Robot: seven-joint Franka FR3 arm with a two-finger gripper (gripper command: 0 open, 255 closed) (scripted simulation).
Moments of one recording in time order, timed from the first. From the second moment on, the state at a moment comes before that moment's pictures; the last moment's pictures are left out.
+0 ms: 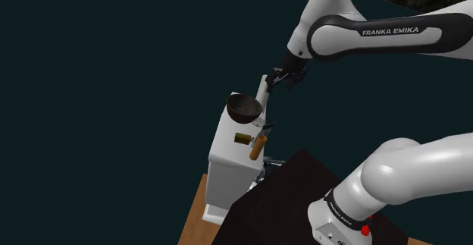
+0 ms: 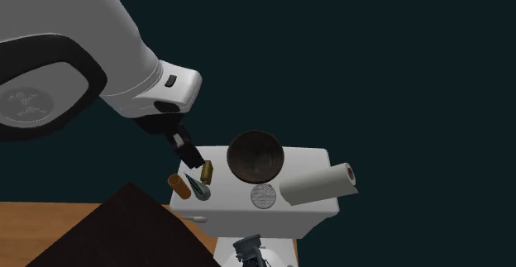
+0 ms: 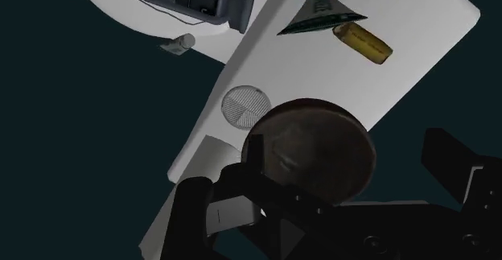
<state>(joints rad) -0.10 -0.56 0.11 -2.55 -0.06 2.10 0.29</state>
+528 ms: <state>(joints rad) -0.26 -0.31 0.23 -2.55 -0.29 2.40 0.60</state>
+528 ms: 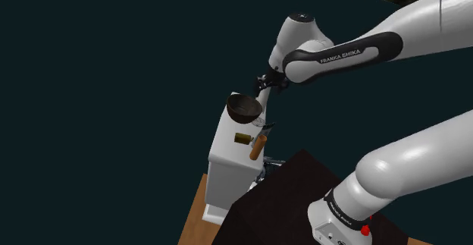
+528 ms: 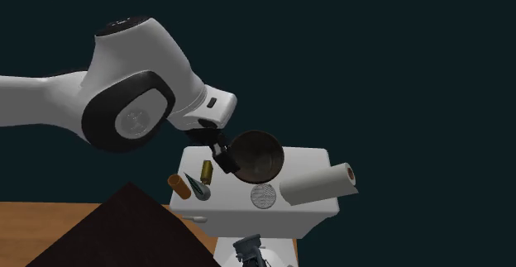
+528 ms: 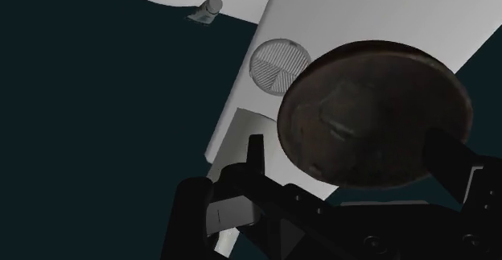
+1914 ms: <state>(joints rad) -0.40 0.35 0.16 -2.12 -1.14 2.48 1.50</state>
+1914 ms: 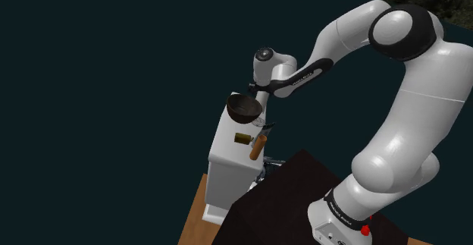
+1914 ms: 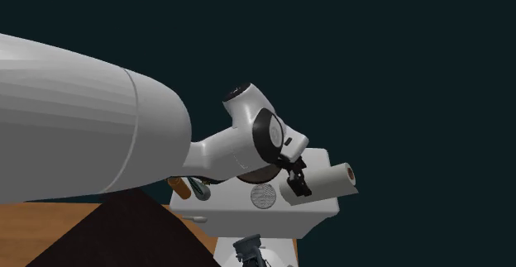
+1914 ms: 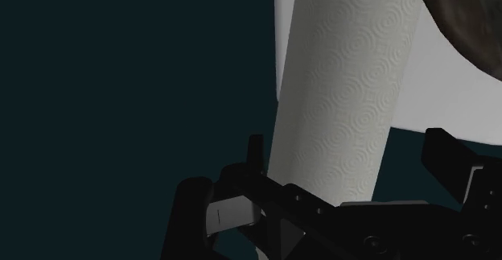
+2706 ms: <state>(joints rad) -0.41 0.39 0.14 -2.10 -1.17 2.50 1.52</state>
